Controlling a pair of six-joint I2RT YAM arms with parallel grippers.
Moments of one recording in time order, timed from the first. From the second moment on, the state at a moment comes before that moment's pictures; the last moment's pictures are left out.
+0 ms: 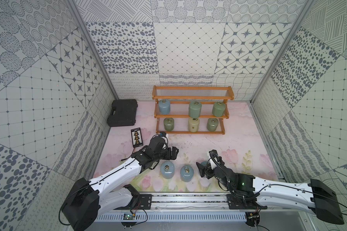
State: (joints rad) left arm -0.67 1.11 0.60 -0.26 0.07 -0.53; right arm 1.22 0.85 0.30 0.02 0.60 0.46
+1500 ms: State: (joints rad) left arm -0.88 1.13 0.60 -0.54 -0.07 -0.70; right arm 0.89 1.18 0.73 -0.62 0.02 0.55
